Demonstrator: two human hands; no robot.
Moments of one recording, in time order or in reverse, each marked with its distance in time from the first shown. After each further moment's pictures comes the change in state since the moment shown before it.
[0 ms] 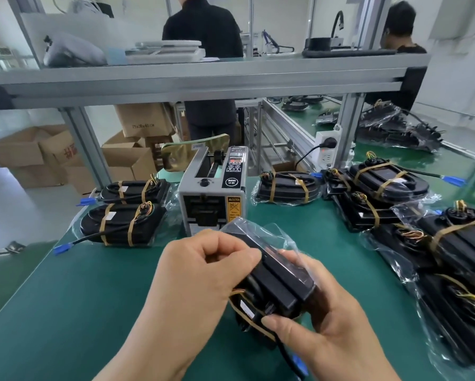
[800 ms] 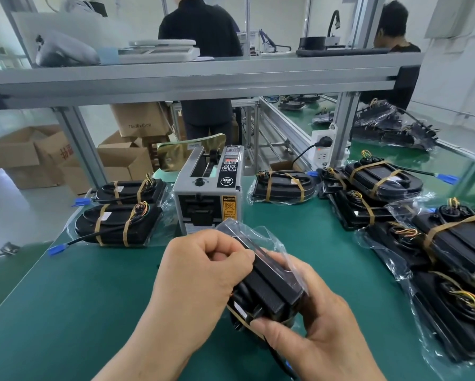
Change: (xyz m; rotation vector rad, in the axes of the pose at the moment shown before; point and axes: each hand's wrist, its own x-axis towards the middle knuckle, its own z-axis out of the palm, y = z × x) left_hand 0.004 0.000 0.011 0.092 0.052 -0.059; right_hand -0.005 -0.009 0.000 -0.112 -0.008 -0.019
